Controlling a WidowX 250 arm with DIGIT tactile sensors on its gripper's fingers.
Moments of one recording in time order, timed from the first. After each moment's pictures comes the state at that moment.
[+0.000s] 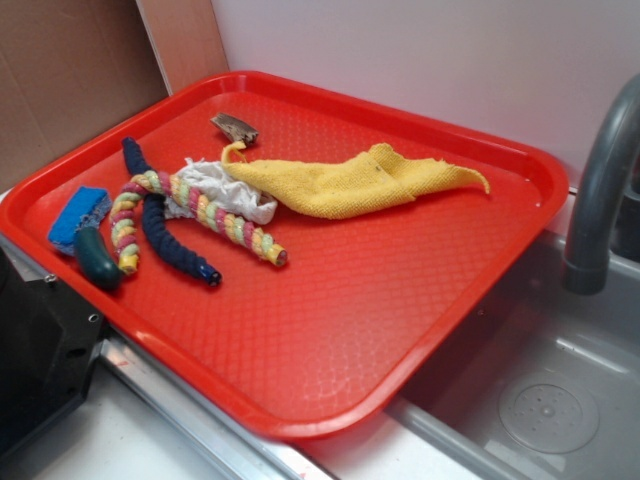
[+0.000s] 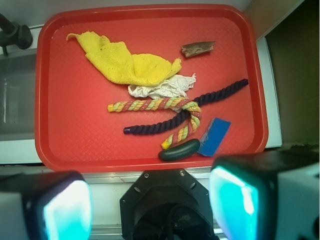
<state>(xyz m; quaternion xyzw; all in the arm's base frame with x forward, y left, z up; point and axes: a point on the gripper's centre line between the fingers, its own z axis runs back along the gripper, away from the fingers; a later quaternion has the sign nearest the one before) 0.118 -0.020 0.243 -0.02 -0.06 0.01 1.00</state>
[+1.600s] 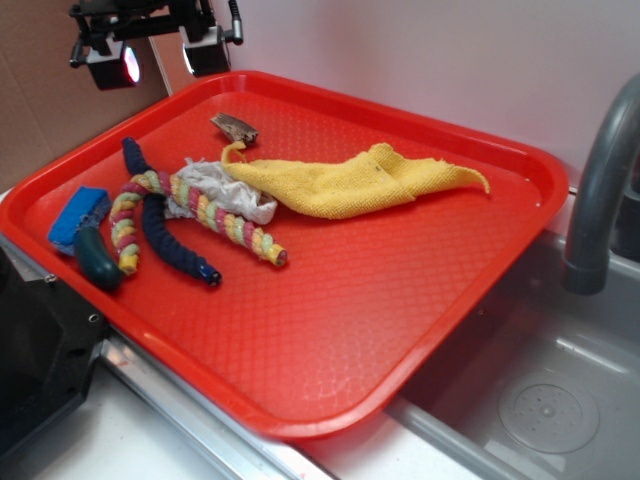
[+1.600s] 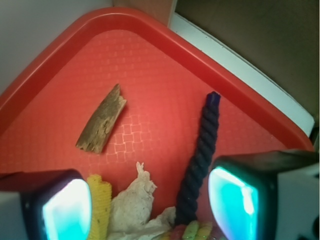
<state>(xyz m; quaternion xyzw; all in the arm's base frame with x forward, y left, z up) 0.235 0.079 0.106 0.05 -0.09 0.43 0.90</state>
